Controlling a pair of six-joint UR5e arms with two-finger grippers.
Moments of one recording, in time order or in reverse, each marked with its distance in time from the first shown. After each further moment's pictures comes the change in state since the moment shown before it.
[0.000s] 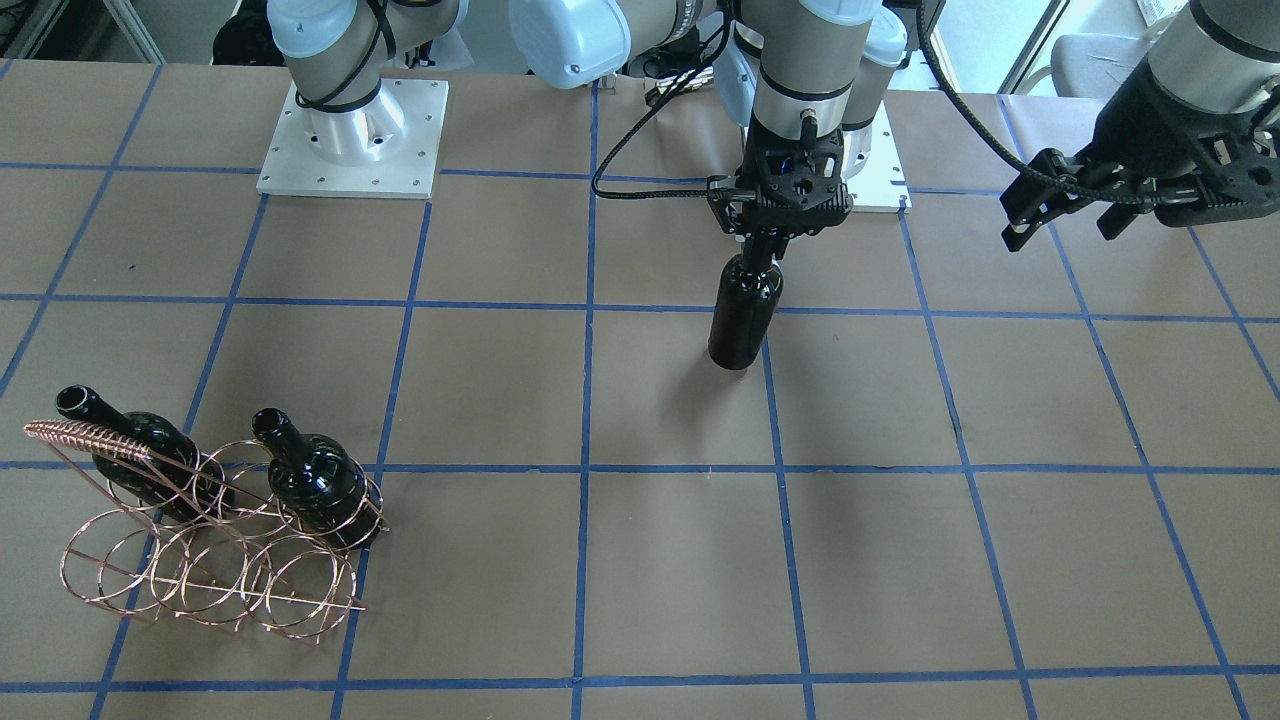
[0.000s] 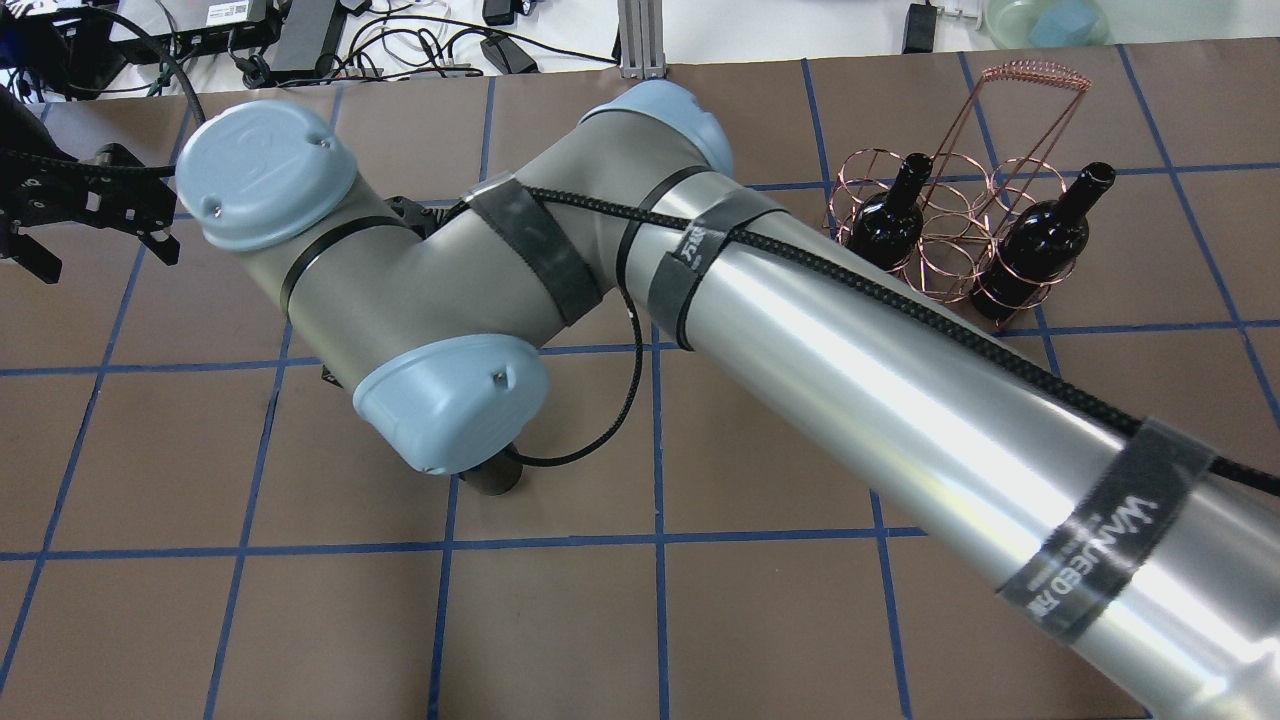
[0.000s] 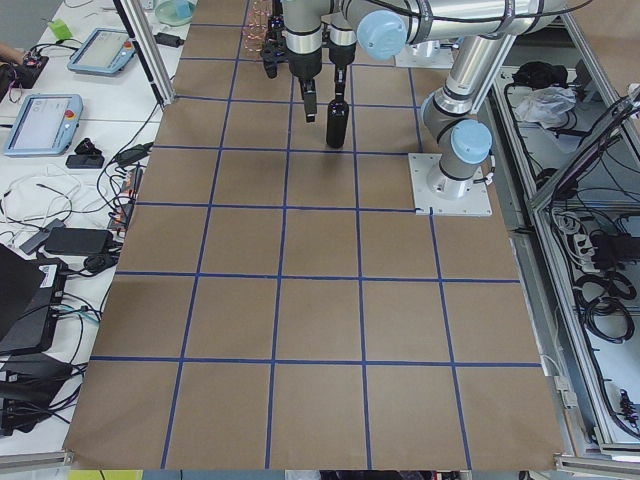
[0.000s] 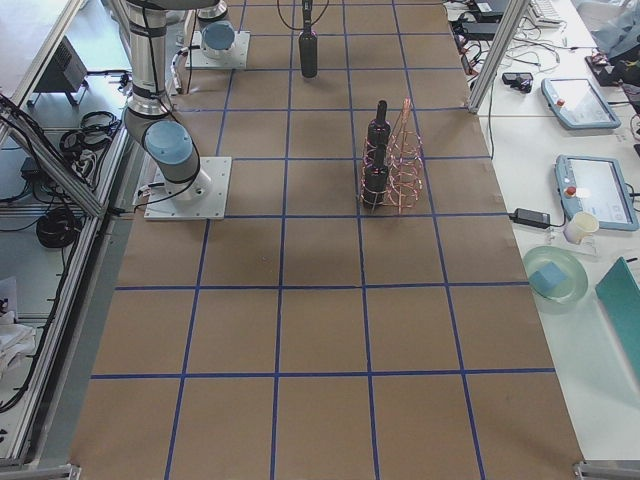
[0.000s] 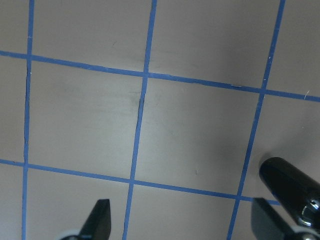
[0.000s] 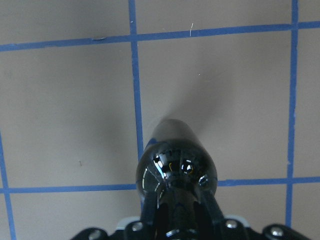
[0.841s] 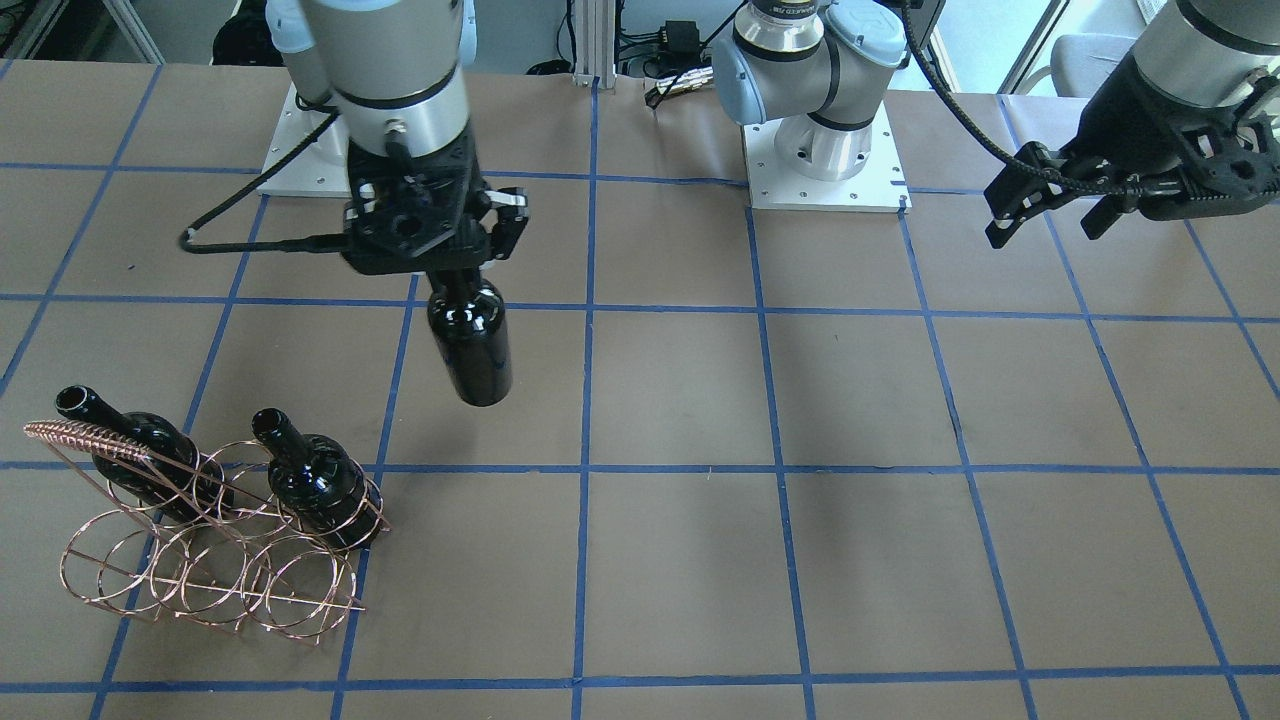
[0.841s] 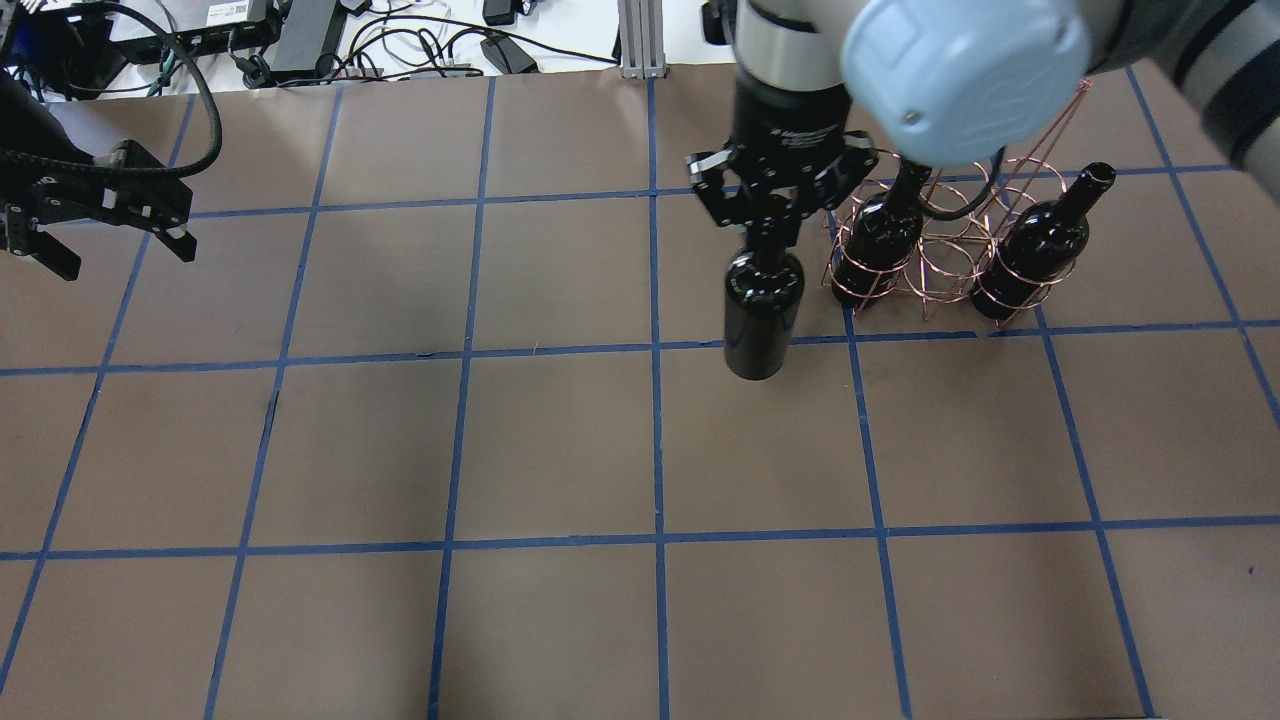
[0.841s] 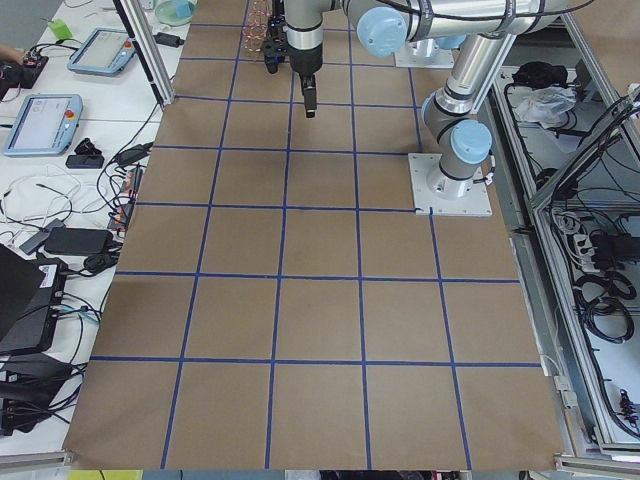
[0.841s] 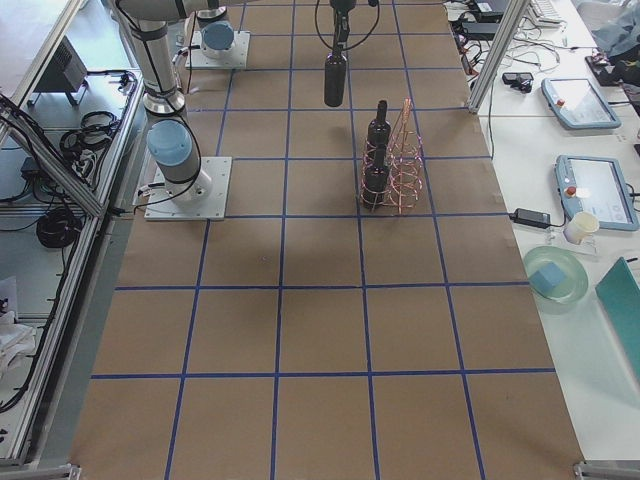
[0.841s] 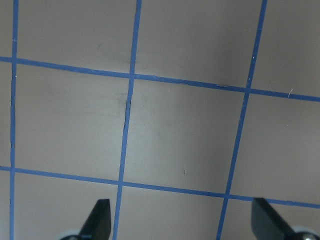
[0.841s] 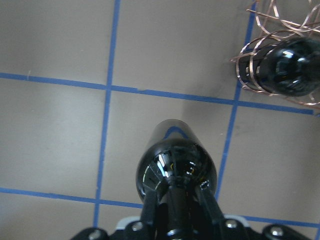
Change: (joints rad) left arm -0.018 0.010 -0.002 -0.002 -0.036 -0.001; right arm -0.537 -0.228 0.075 0.240 -0.032 -0.728
